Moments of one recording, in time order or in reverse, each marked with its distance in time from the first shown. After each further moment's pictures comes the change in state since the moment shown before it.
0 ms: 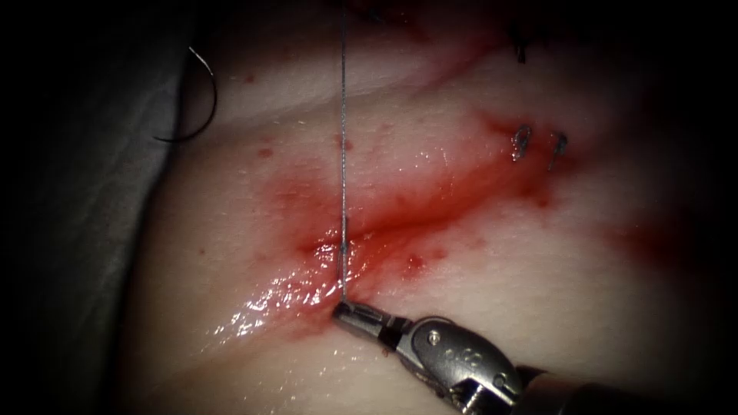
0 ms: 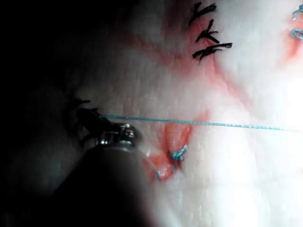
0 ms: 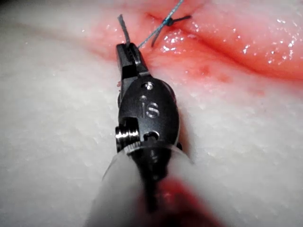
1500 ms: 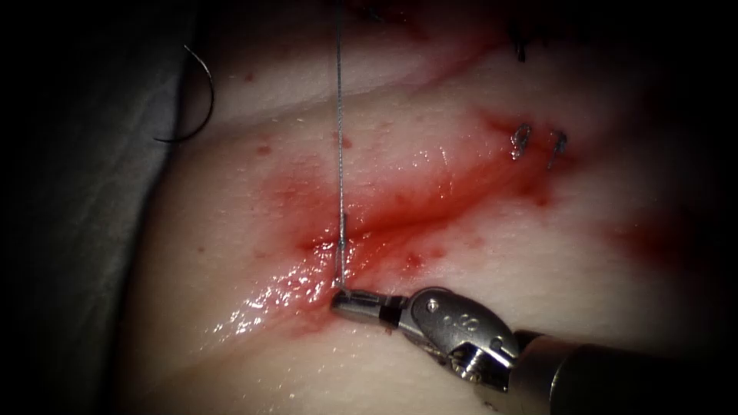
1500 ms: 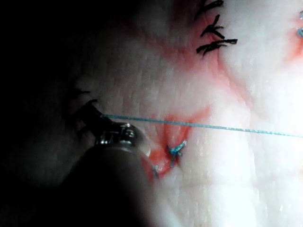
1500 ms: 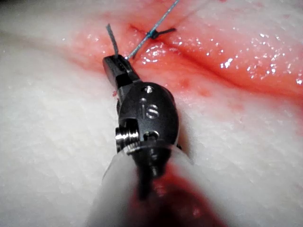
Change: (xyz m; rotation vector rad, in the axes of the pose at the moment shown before) right arm -0.002 0.001 0.001 0.152 -0.053 0.005; left arm -0.002 0.000 0.002 -0.003 -0.054 0.031
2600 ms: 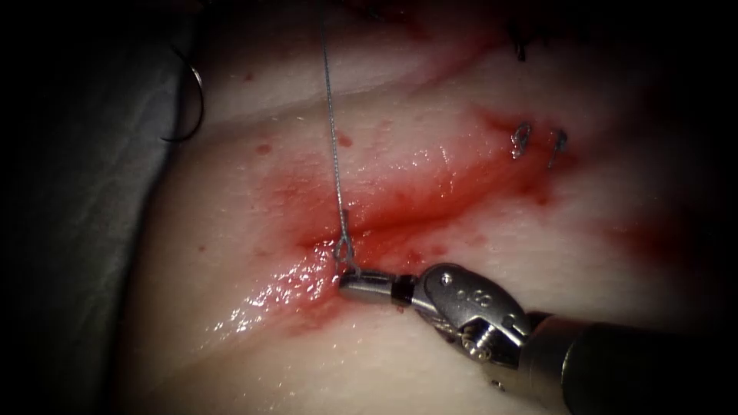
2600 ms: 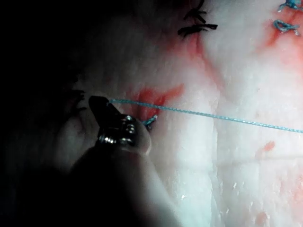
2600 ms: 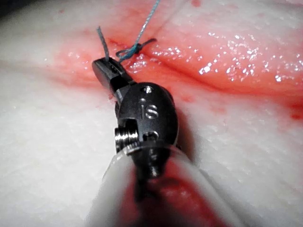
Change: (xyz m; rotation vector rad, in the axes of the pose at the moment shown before) right arm 0.005 0.005 0.000 -0.043 0.146 0.066; left arm 0.001 0.004 -0.008 -0.194 0.086 -0.211
